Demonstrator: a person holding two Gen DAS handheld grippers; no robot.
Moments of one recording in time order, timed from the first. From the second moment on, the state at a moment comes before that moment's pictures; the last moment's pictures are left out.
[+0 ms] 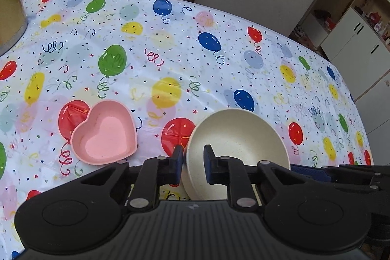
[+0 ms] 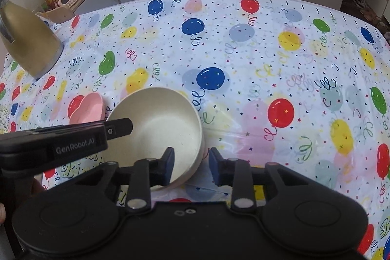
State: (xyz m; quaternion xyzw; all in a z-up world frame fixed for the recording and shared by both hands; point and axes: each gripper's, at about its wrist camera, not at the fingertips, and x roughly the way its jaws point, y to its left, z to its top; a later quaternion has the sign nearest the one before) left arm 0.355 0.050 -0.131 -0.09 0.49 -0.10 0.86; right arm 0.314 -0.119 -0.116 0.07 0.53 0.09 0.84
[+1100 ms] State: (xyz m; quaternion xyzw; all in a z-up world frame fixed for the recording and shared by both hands) left arm 0.251 0.063 -0.039 -0.04 0.47 -0.05 0.88; right arm 0.241 -0.098 -0.043 0.03 0.50 0.15 0.85
